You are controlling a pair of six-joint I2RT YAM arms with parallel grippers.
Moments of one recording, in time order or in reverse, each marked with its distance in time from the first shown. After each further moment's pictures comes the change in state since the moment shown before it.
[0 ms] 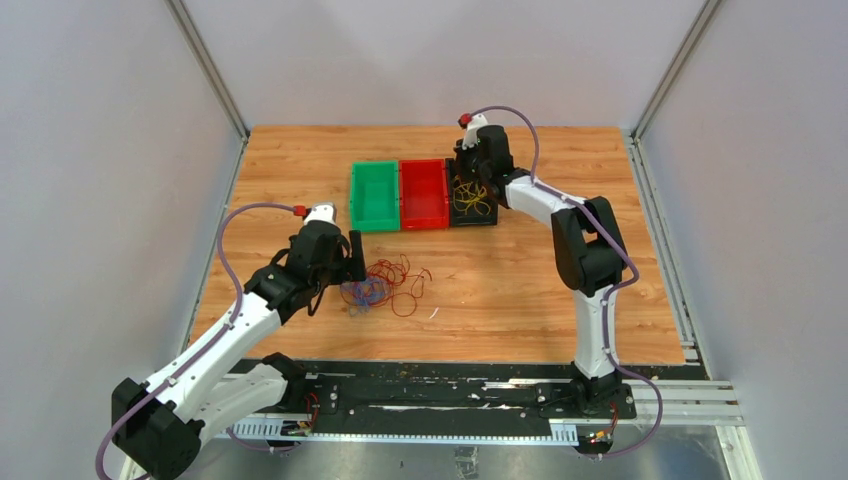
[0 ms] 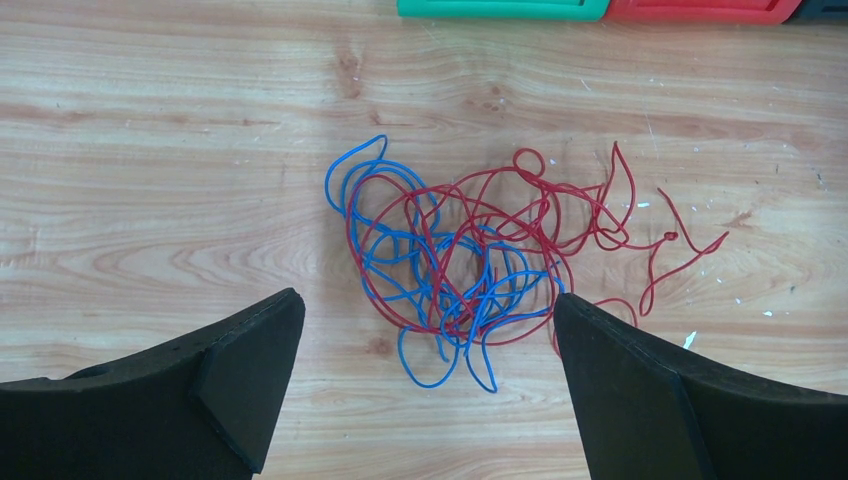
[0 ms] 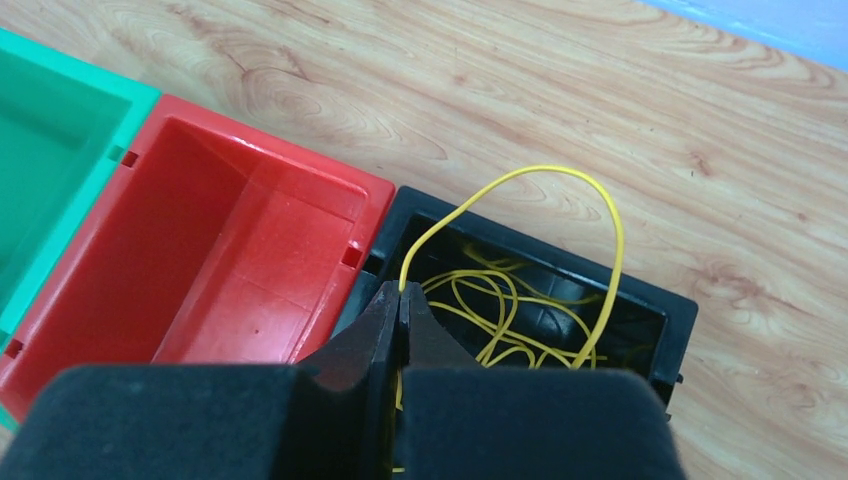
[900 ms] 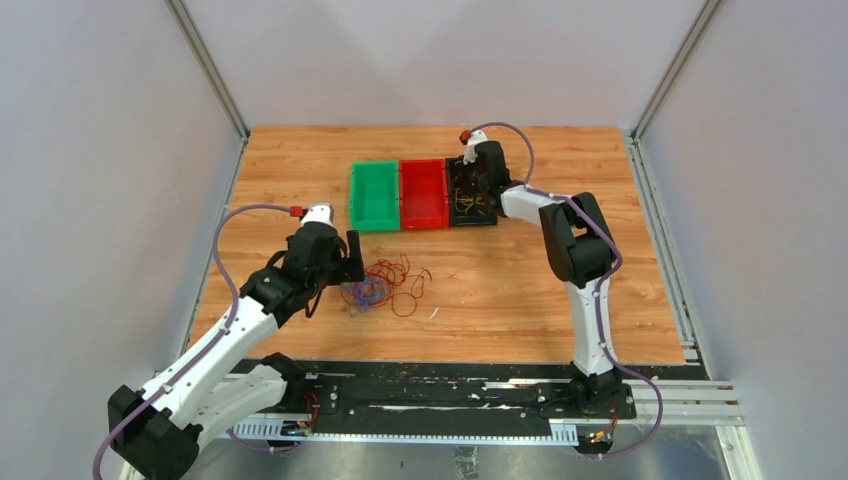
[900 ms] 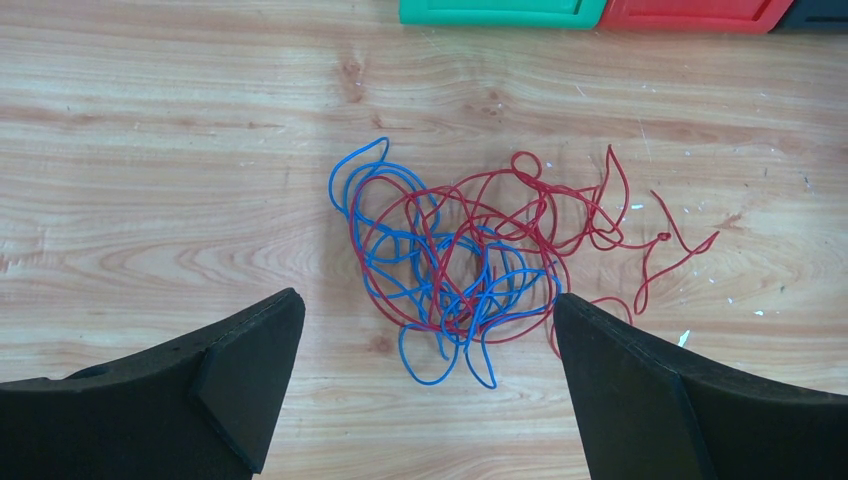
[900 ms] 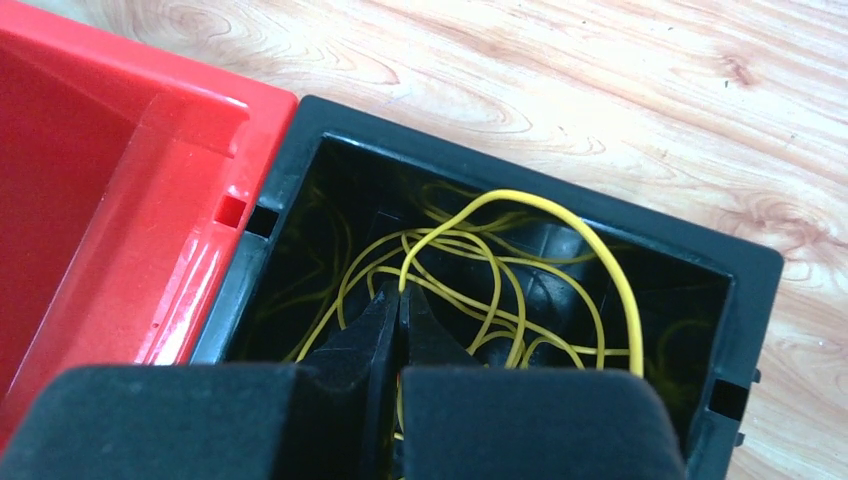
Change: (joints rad) left arm 0.000 -0.033 0.000 -0.014 -0.004 0.000; right arm -0.013 0.105 -0.066 0.105 0.058 0.013
